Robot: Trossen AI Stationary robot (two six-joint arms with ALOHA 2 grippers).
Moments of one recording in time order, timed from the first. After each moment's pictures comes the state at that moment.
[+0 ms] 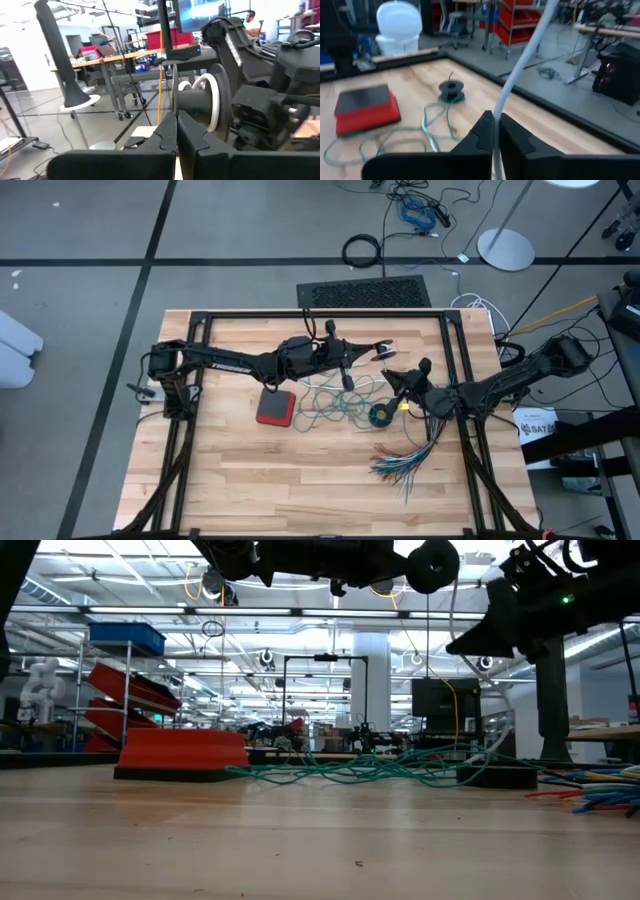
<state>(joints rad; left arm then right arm) 0.10 1.82 1.25 0.68 -0.16 0.22 0.29 1.02 0.27 0.51 0.98 0.22</state>
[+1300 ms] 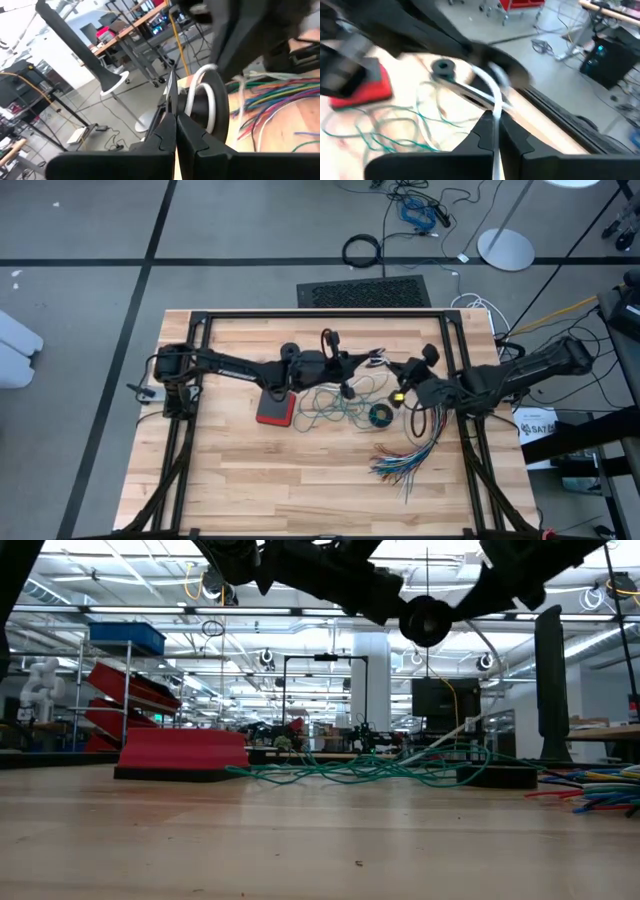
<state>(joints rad) 0.04 1.87 1.25 0.53 -0.35 0.56 0.26 0.95 0.71 -0.41 0.91 0.40</state>
